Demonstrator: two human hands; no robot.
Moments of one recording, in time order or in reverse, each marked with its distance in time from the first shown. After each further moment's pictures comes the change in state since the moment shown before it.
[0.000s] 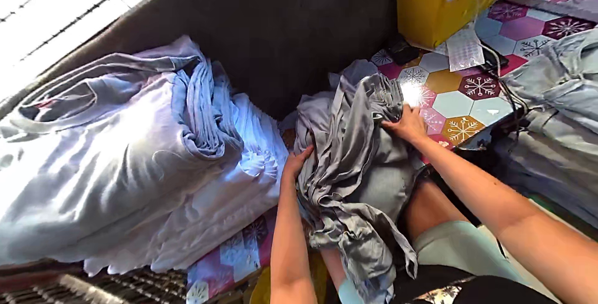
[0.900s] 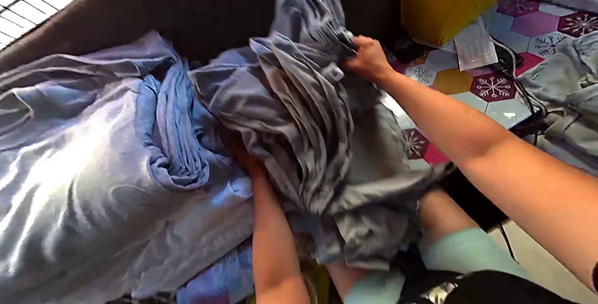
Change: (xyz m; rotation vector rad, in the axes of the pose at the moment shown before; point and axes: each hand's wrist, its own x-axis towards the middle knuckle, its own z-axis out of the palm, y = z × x) left_hand 0.013 0.046 -0.063 -0.175 0.739 0.408; right_hand 0.112 -0.169 -0.030 0.148 0.097 -0.521
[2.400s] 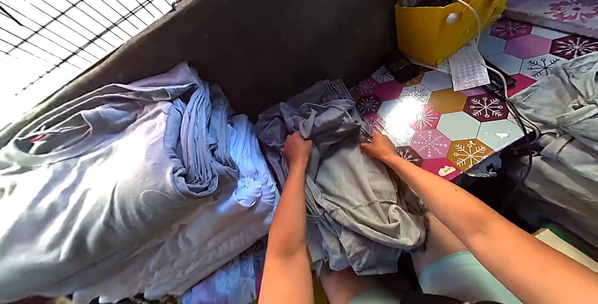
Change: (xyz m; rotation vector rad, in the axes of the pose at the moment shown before) left_hand -0.006 0.034 0.108 0.753 -0.495 -0.011; right_hand -0.130 0.084 0.064 -0.052 -0.358 0.587
